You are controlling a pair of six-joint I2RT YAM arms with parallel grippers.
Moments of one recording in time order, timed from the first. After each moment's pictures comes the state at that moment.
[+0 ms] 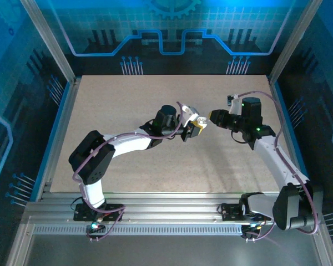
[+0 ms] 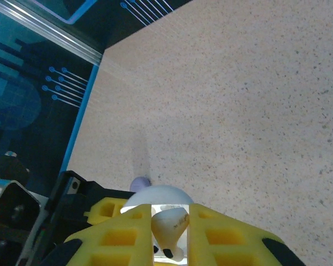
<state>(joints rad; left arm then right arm) -0.71 1.82 1.12 0.35 0.46 -0.09 0.11 1.20 0.89 -0.25 -0.57 0.52</state>
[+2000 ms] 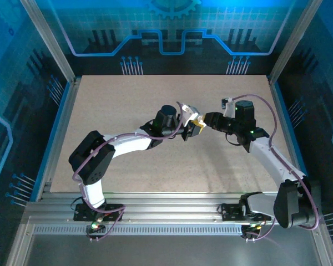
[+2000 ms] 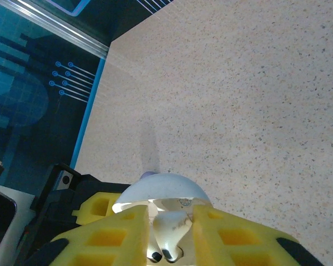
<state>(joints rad) -0.71 1.82 1.12 0.38 0.44 -0.09 0.18 1.23 0.83 -0.16 -0.56 0.60</state>
